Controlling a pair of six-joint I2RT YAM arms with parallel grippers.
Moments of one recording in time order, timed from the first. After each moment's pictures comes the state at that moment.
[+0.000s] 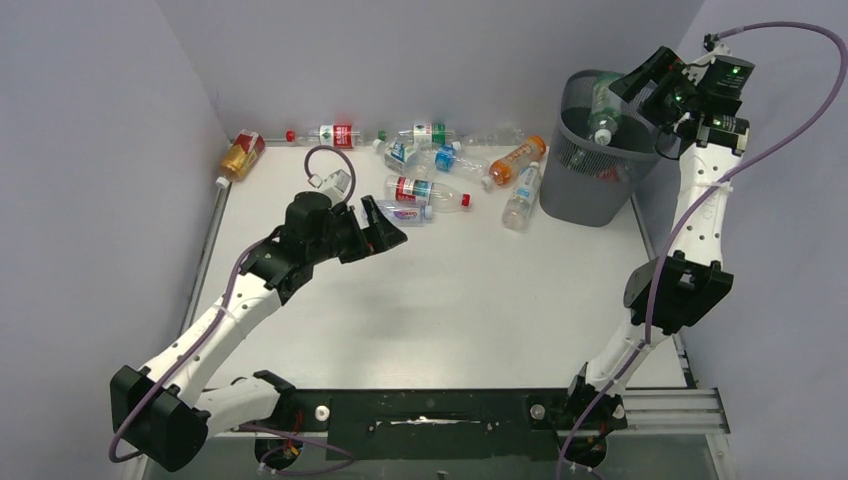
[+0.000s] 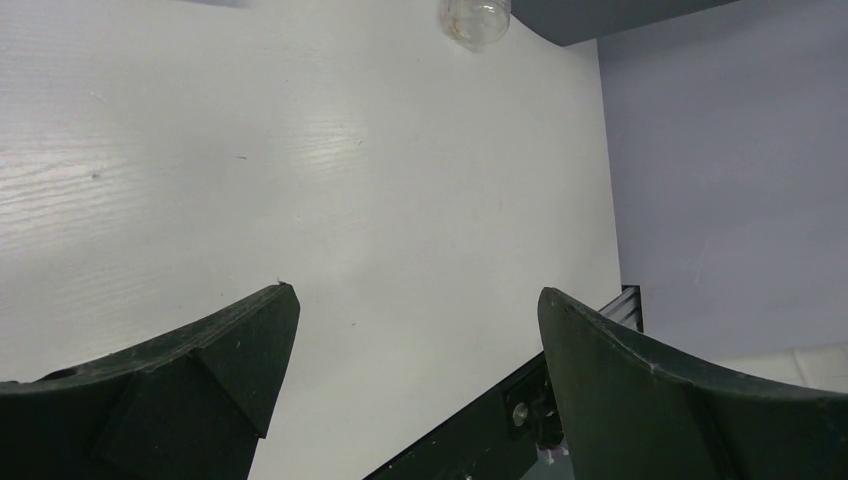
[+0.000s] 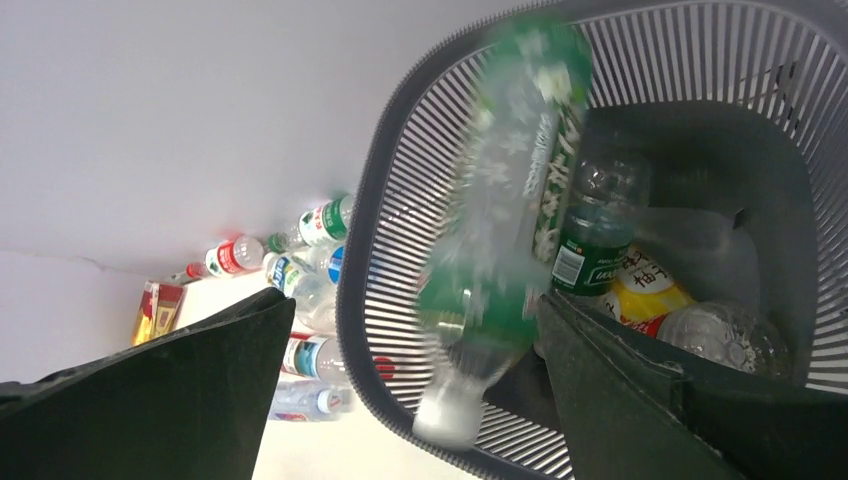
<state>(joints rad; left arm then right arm) -0.51 1.12 0.97 -0.35 0.21 -0.78 -0.34 1.86 2.17 -0.67 -0.47 0.45</state>
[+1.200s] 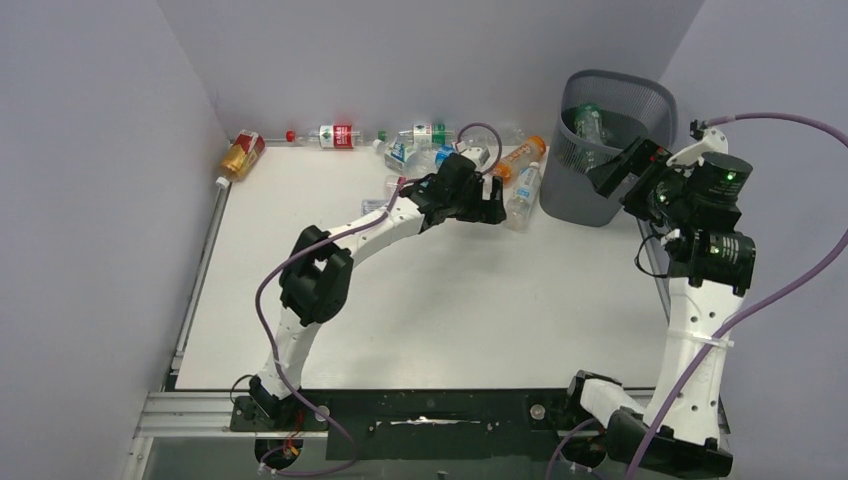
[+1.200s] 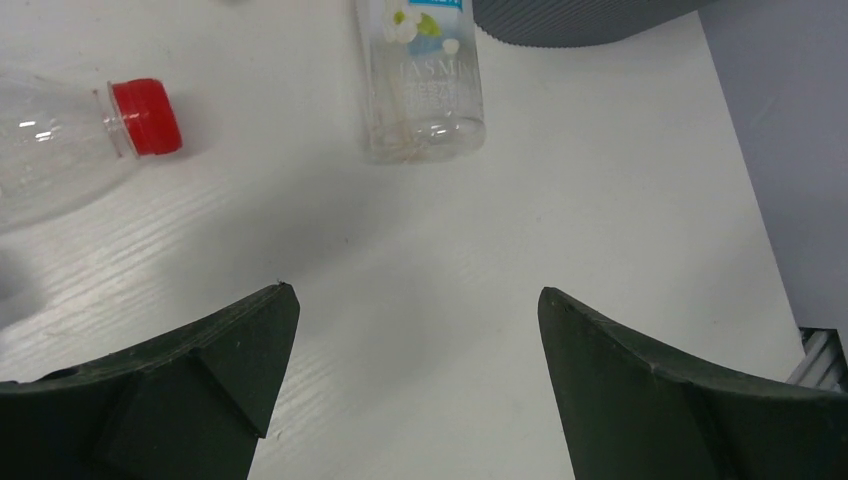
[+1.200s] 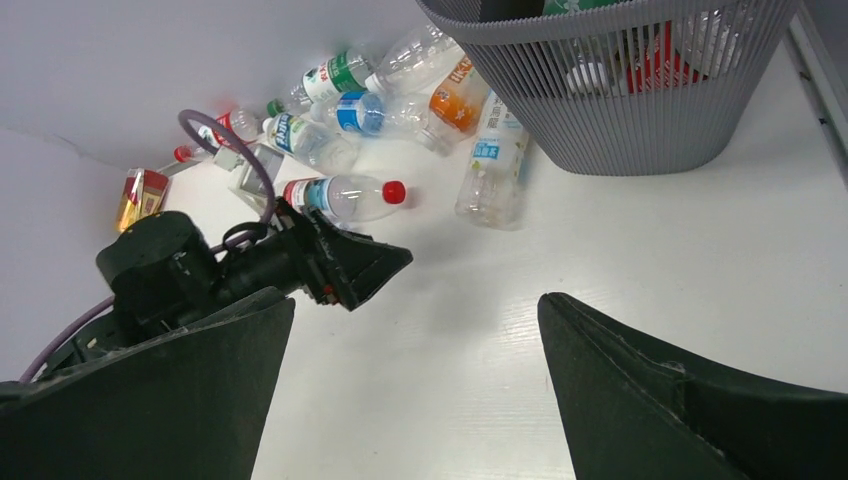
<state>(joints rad) -0.77 2.16 1.83 -0.26 0.10 -0.55 -0.26 1.09 1.53 -0.87 -0.35 0.39</state>
